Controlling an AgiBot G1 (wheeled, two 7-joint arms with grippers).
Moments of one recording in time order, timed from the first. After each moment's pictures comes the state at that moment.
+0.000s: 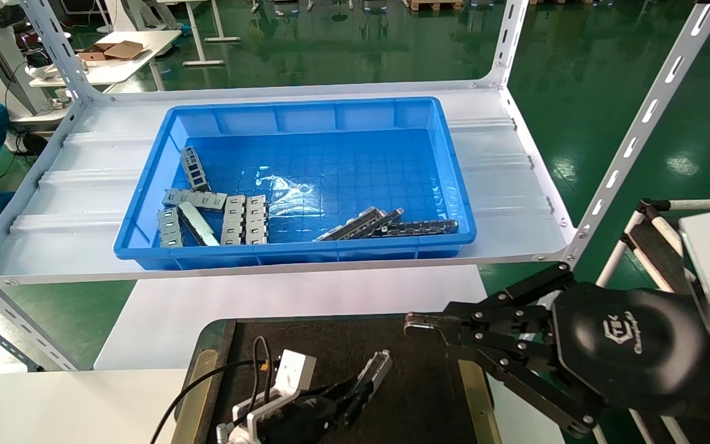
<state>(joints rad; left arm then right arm) -0.82 1.19 0.74 -0.92 1.13 0.41 -0.44 1.08 -0.61 -0.29 1.28 -0.72 -1.49 0.18</state>
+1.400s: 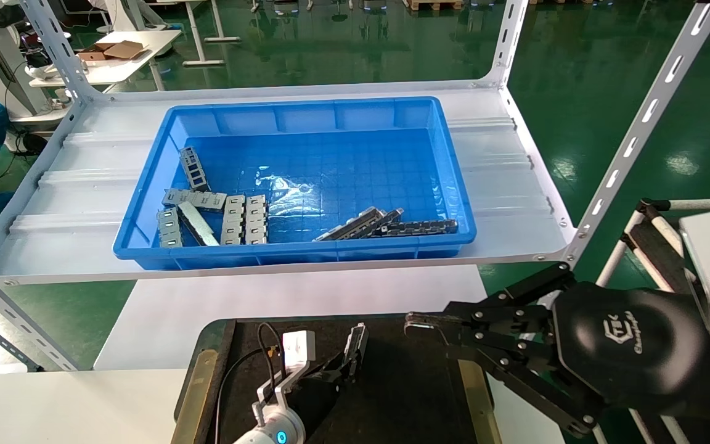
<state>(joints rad) -0.93 1.36 1.03 -0.76 1.04 -0.08 -0.71 1.08 -0.60 -0.30 1.28 -0.72 -1.49 0.18</state>
